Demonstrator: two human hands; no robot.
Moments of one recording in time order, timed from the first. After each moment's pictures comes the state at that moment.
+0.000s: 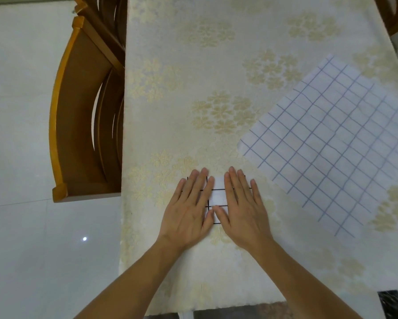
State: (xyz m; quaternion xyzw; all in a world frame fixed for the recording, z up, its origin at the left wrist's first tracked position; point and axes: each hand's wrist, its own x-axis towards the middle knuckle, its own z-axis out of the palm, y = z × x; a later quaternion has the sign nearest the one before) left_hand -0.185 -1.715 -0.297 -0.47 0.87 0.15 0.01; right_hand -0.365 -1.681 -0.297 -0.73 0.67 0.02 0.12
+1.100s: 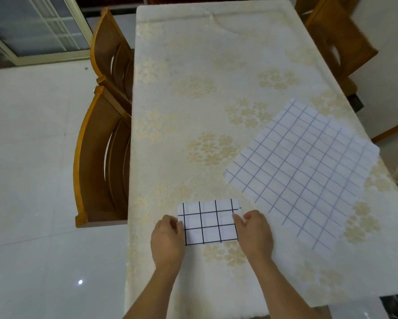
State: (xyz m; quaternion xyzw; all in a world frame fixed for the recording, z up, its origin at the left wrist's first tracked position) left_hand -0.183 -1.703 -0.253 -0.77 0.52 0.32 -0.18; right_hand -0.383 -1.679 -0.256 -0.37 0.88 -0.13 0.26
